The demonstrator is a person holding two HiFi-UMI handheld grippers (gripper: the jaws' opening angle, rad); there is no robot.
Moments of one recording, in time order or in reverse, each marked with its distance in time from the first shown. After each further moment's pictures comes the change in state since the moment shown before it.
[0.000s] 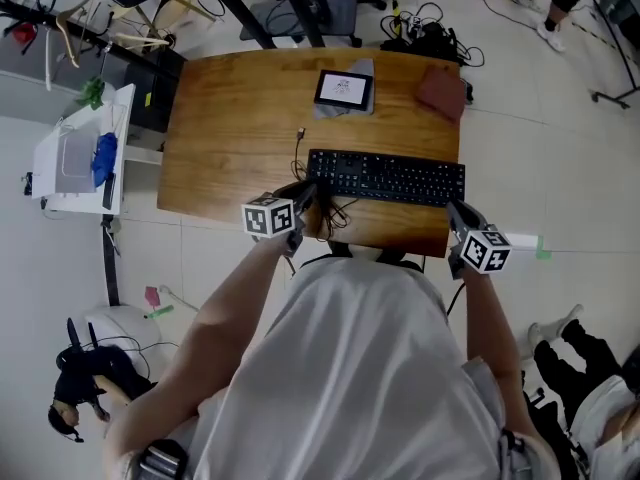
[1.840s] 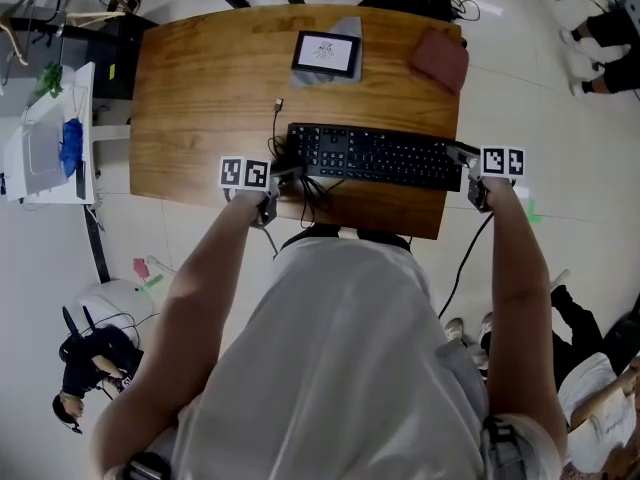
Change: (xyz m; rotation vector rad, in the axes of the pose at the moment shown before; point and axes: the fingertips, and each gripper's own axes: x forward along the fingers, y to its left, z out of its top) left arm 0.033 0.045 -0.057 -0.287 0.421 -0.063; right arm 0.082 -0.103 0.005 0.224 0.477 0.044
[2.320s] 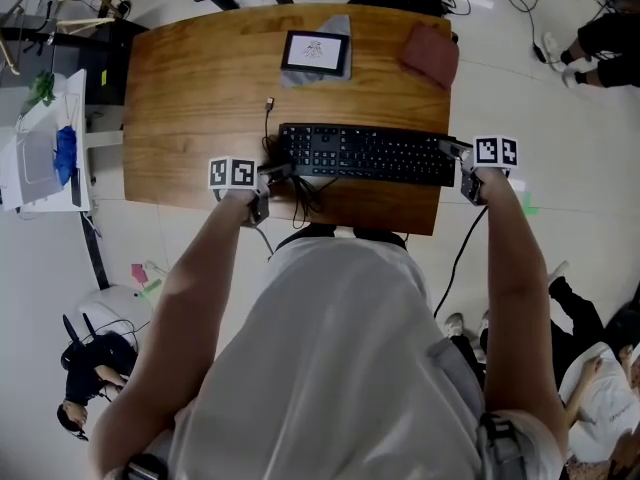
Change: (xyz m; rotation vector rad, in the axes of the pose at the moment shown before) left arm 0.000 0.004 0.006 -0.063 -0.023 -0.058; right arm 0.004 0.001 0.000 0.082 0.017 0.012
